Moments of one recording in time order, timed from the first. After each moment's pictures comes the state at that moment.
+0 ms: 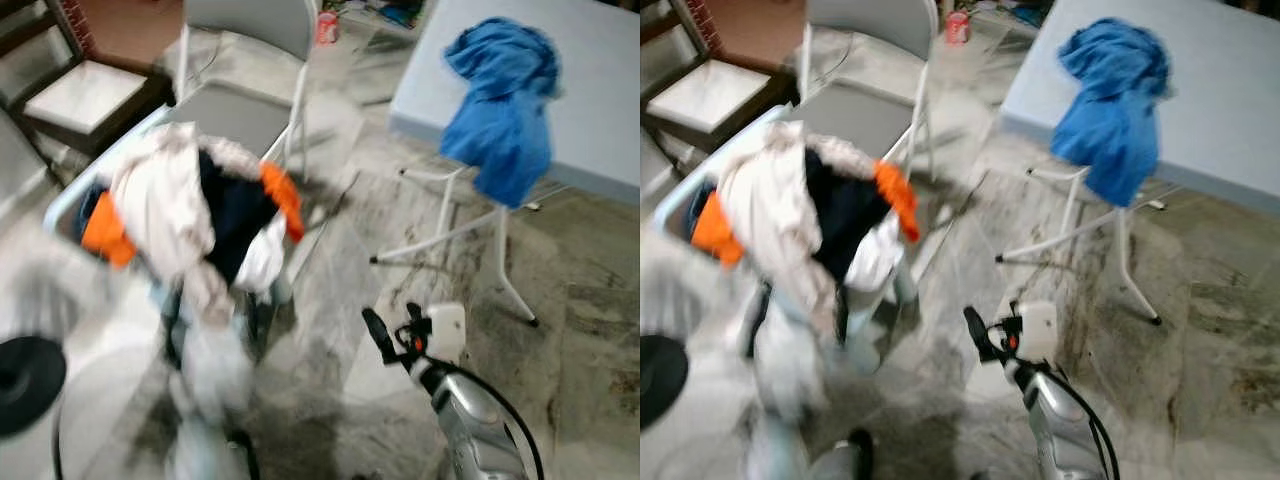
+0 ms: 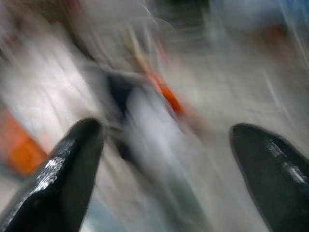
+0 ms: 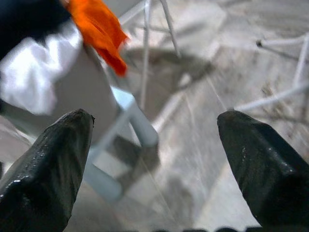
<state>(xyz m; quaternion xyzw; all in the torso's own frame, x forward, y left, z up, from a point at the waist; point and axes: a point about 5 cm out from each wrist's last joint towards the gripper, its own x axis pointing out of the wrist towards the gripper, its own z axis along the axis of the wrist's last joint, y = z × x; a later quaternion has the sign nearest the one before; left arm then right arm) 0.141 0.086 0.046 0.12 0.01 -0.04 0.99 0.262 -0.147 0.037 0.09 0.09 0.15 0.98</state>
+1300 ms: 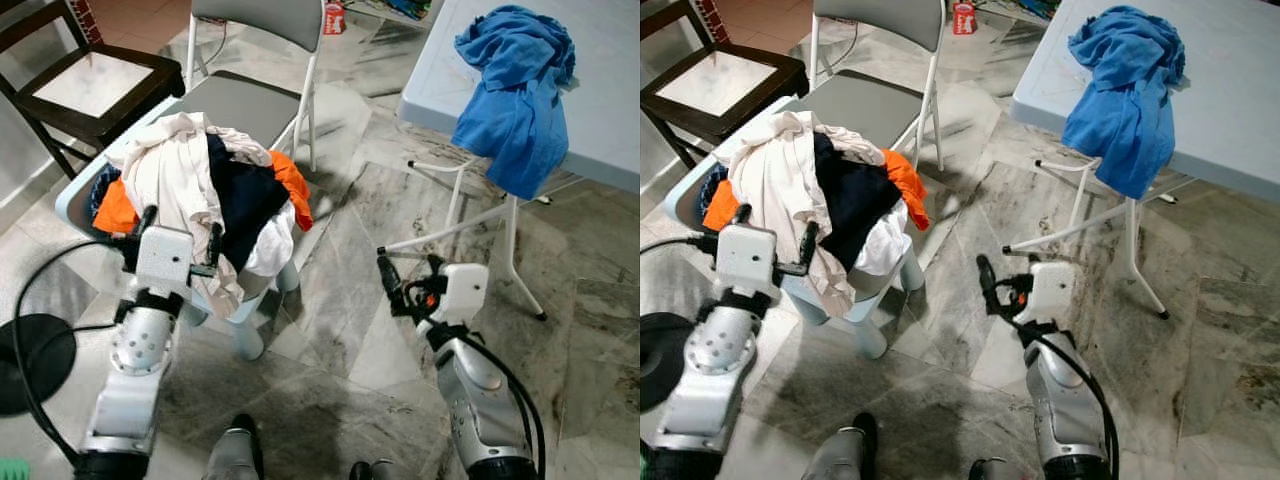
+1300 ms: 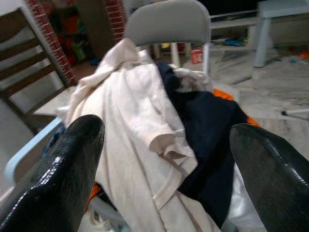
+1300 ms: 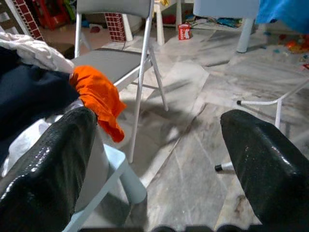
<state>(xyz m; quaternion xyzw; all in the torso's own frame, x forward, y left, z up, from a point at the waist) 0.288 0.182 0.135 0.12 -0.08 0.03 0.99 0.294 -0.139 0.102 0.08 -0.04 0.09 0.99</state>
